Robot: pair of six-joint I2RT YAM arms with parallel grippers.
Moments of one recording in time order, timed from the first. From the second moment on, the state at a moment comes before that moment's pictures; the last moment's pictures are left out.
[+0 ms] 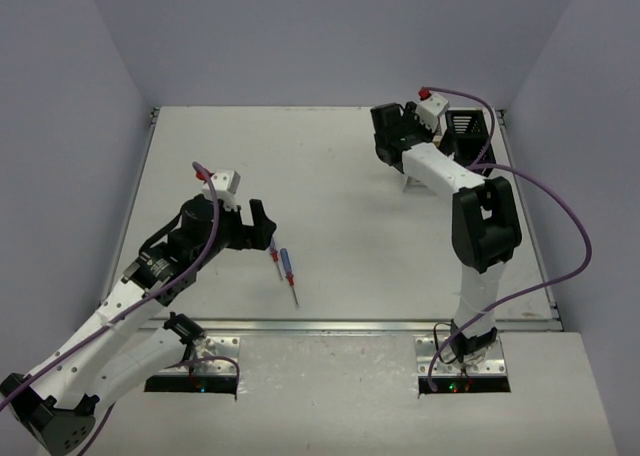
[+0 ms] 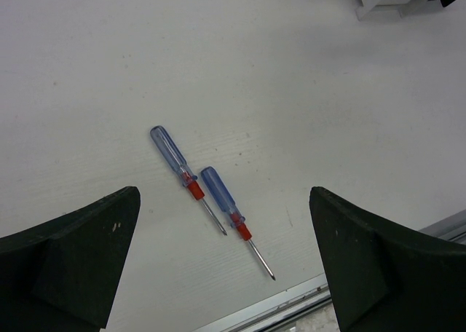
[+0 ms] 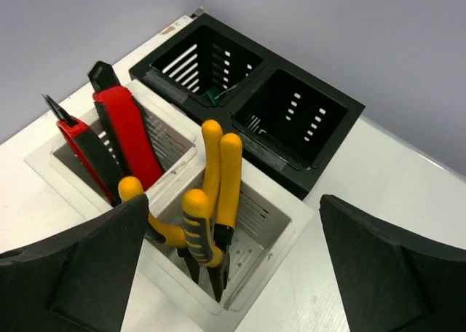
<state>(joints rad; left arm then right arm) -0.55 0.72 0.77 -0.52 -0.14 -0.39 0.36 1.98 1.53 -0.30 1.26 0.66</state>
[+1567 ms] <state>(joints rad) -0.38 1.65 0.86 -0.37 -0.30 -0.88 0.44 1.20 0.94 -0.52 -0.39 0.32</state>
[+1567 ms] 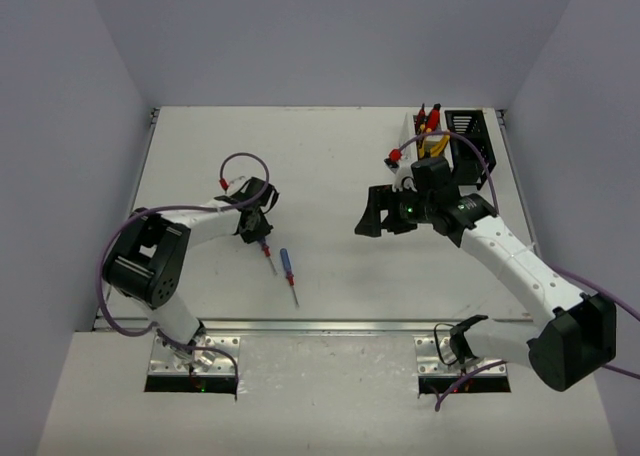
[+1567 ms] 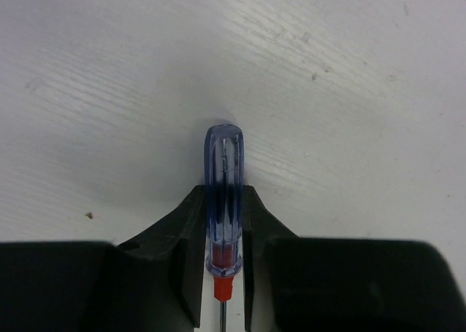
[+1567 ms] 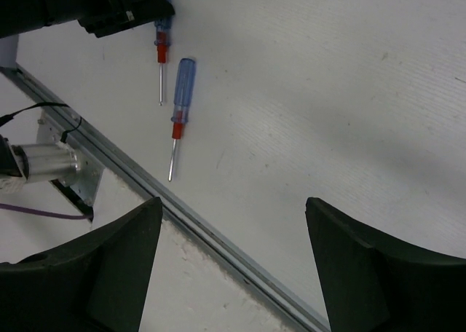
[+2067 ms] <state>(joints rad) -0.49 0.97 0.54 0.08 -0.02 -0.61 0.47 1.26 0.82 0.08 -0.75 0.62</state>
